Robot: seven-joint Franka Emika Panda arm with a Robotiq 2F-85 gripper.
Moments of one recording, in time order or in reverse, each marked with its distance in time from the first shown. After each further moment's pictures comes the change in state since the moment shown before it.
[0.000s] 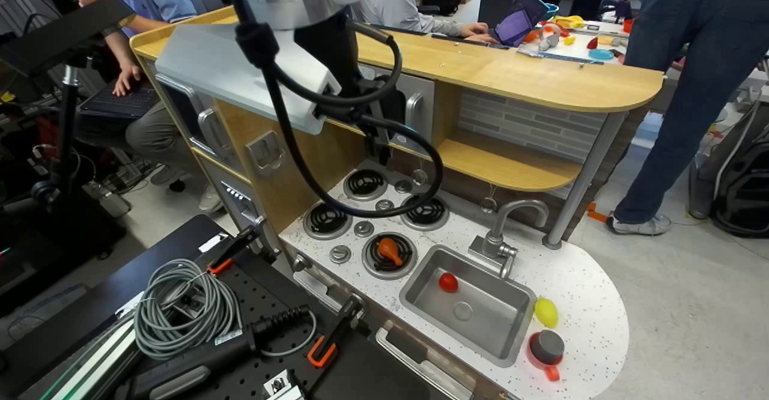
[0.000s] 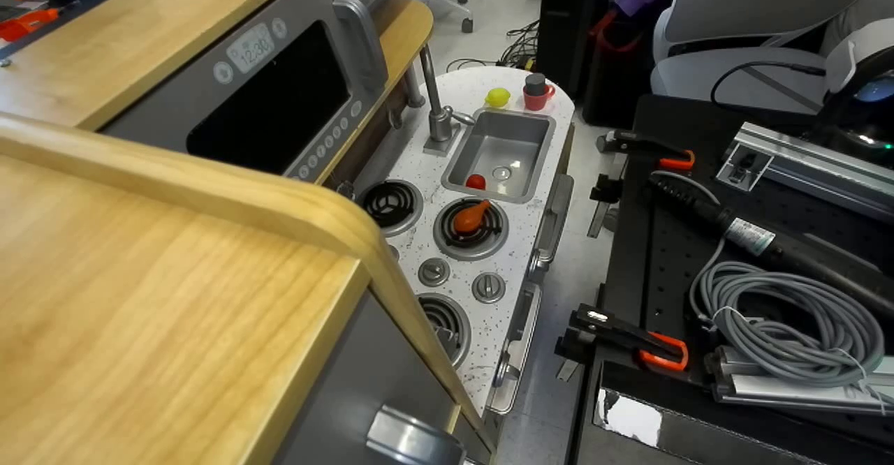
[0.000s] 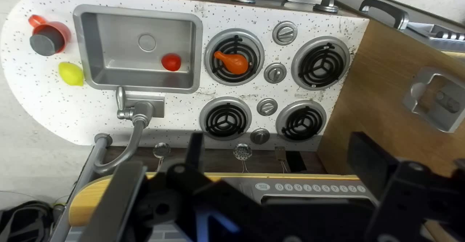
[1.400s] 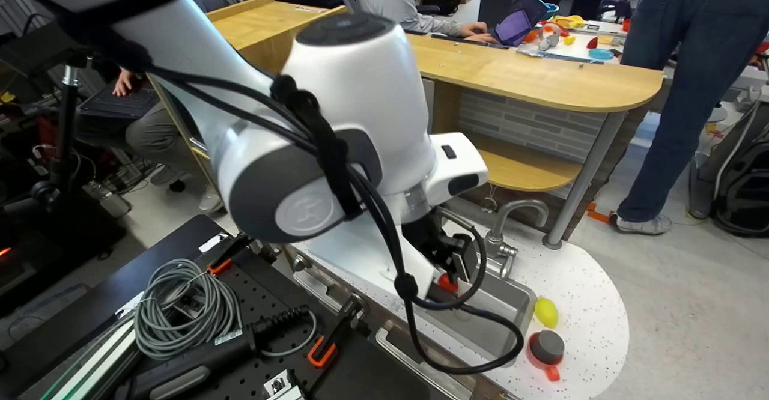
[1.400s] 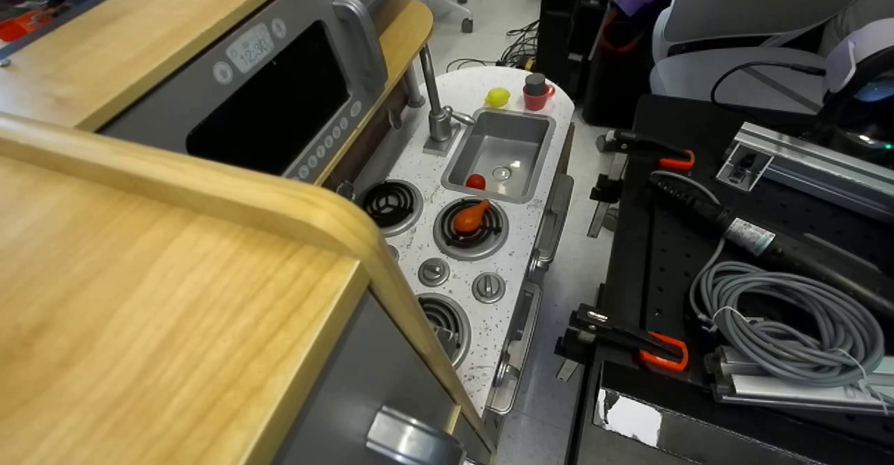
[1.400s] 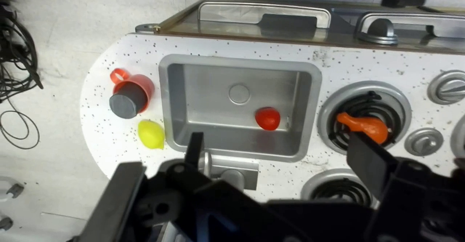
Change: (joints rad) arm -0.162 0.594 0.007 0.028 -0.118 0.555 -0.003
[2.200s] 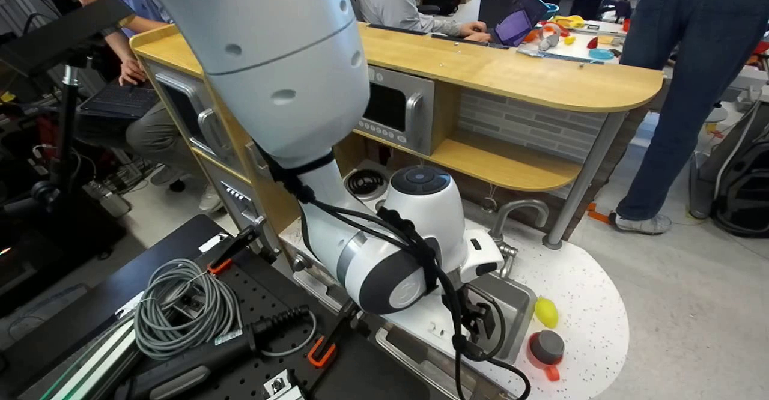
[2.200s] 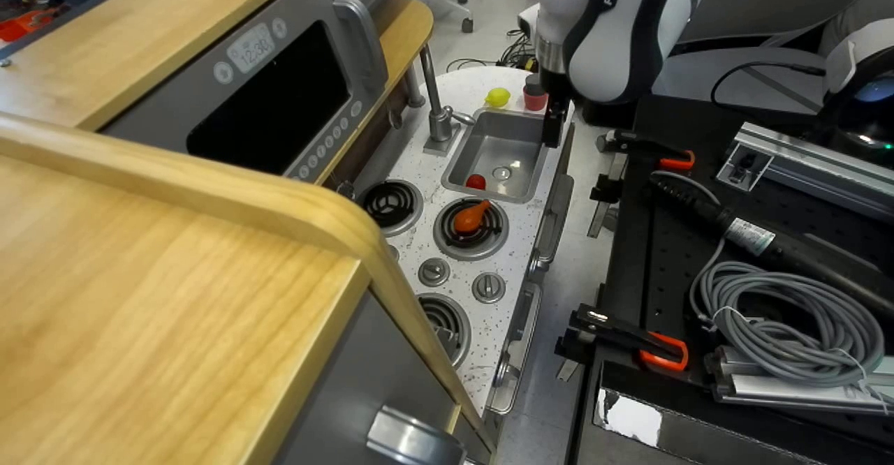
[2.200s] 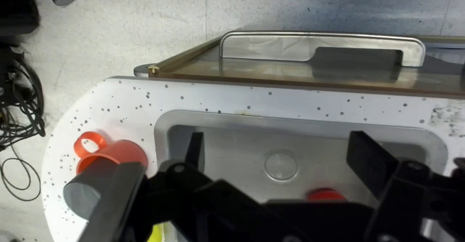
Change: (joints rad) arm -0.010 0.625 -0.008 0.375 -0.062 0.132 0.160
